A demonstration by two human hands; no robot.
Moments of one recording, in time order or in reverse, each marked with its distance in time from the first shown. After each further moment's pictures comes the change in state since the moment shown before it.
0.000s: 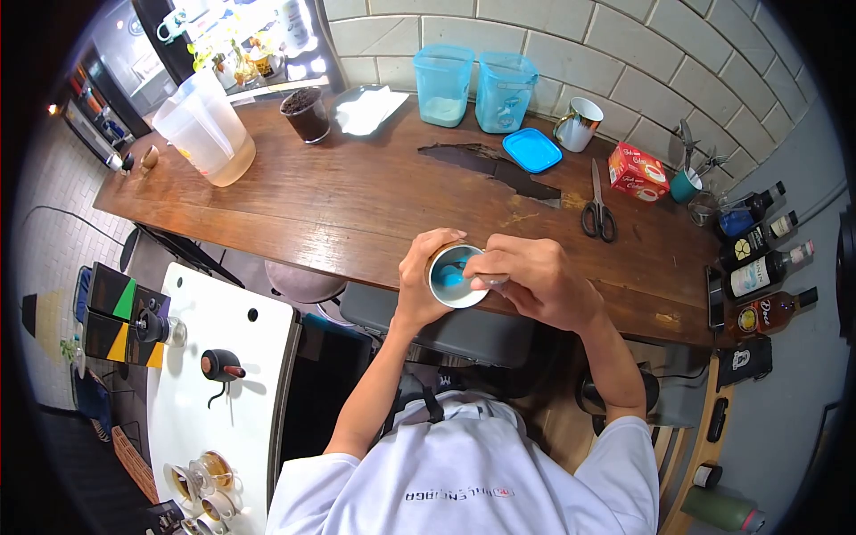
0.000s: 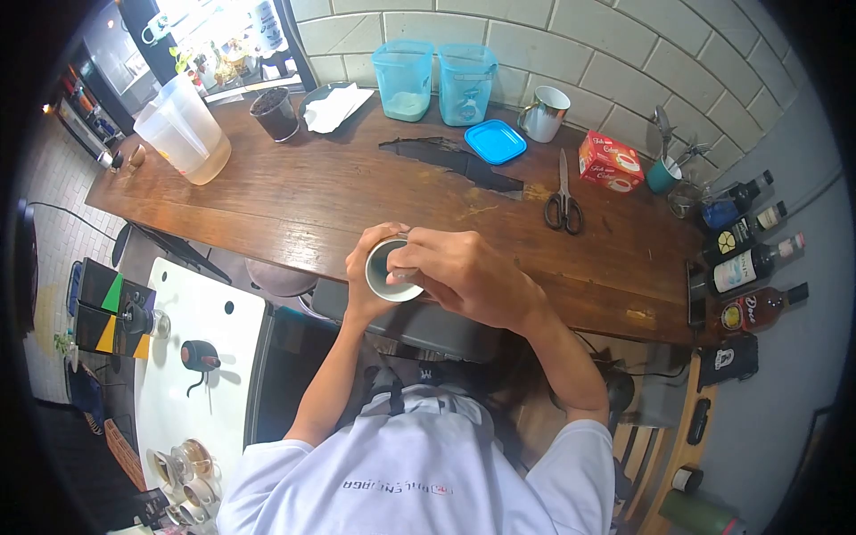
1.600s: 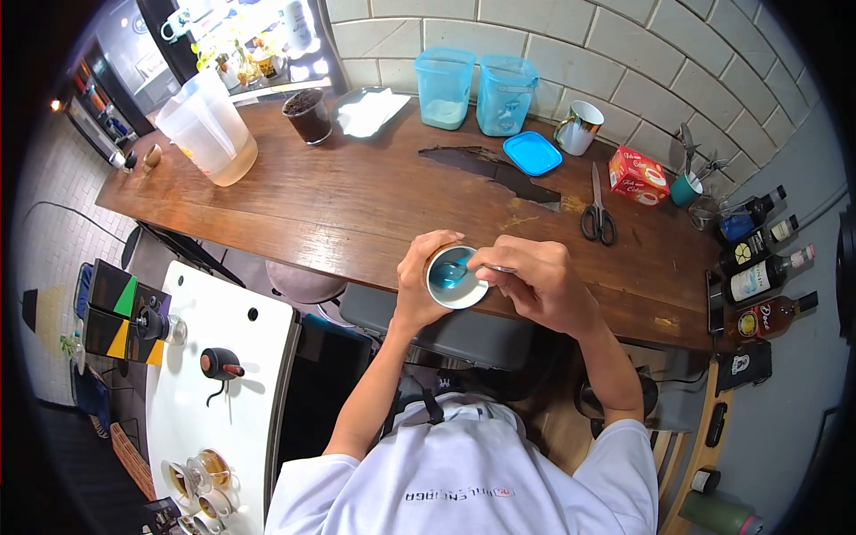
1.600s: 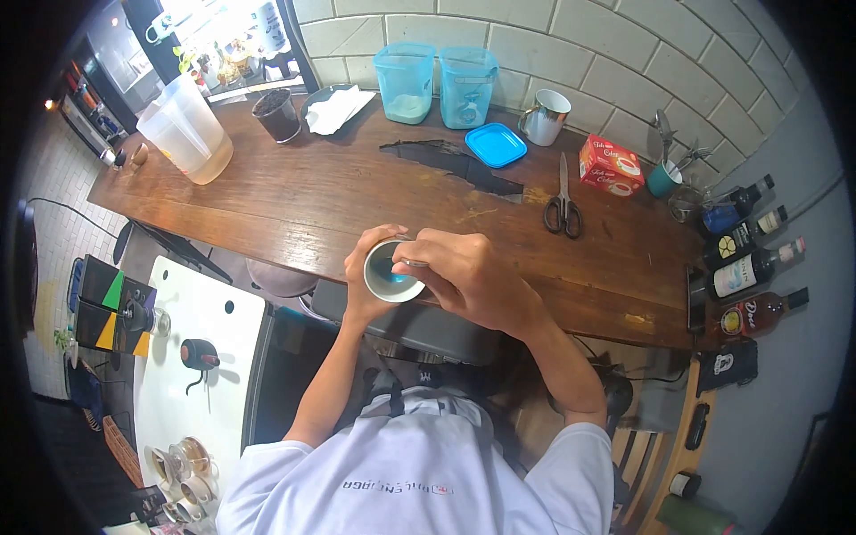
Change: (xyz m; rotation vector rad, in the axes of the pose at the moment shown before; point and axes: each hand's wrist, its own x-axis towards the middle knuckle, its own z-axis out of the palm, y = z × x) left_hand 0.000 0.000 0.000 0.026 0.006 0.012; right_hand -0.009 0.006 0.003 -0.057 0.099 0.009
